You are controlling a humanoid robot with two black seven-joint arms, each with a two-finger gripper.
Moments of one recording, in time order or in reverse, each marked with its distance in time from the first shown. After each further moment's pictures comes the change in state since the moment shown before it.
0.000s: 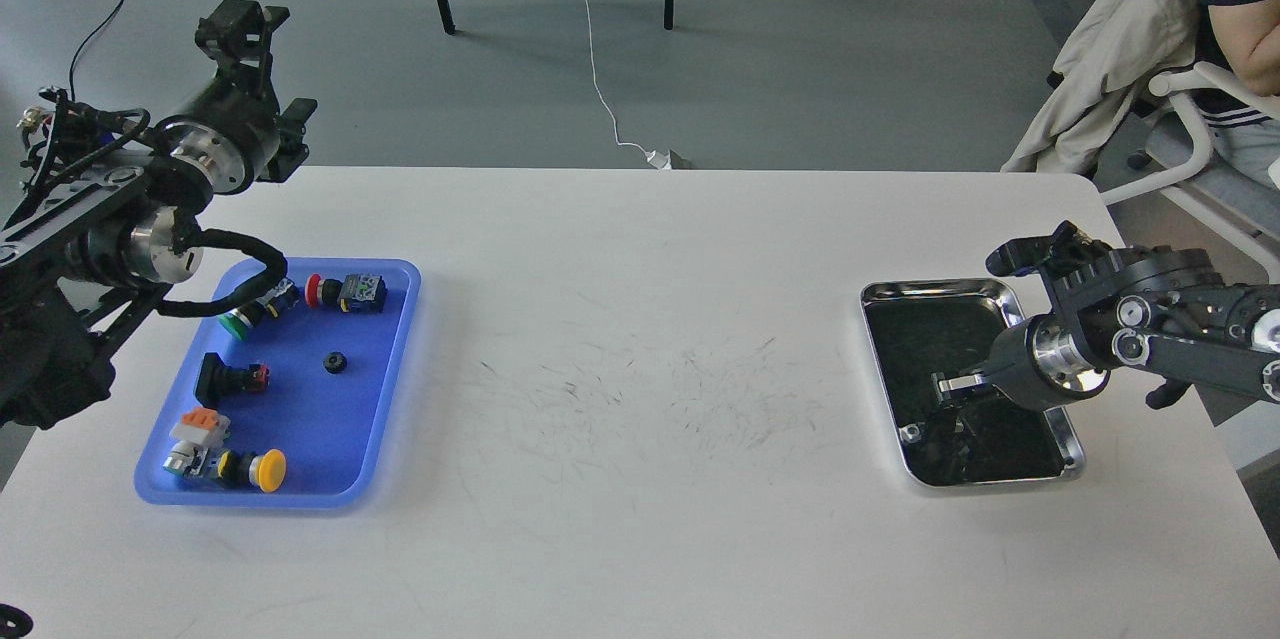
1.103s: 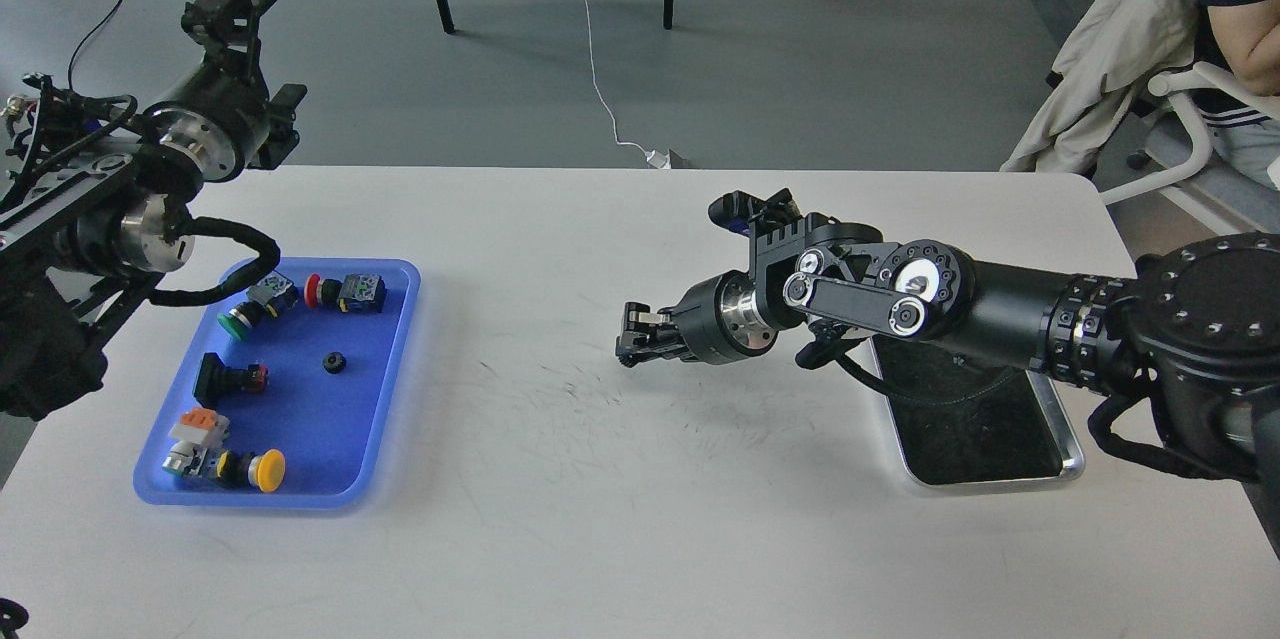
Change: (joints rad) left arm -0.015 0.009 -0.009 0.000 0.000 0.006 0.003; right arm -0.124 0.671 0.197 -0.439 0.511 -0.092 0.028
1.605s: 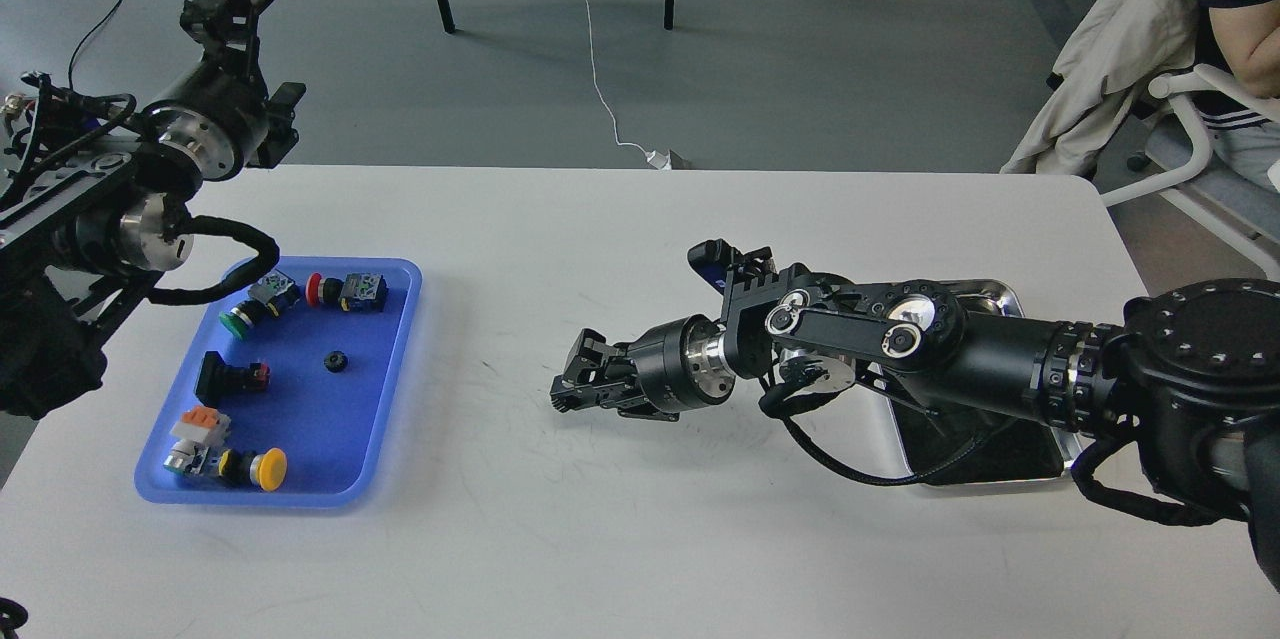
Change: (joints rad) left arm -0.001 0.001 0.000 0.000 0.000 0.000 -0.001; right arm -0.033 0.000 0.035 0.117 0.146 -0.015 -0.009
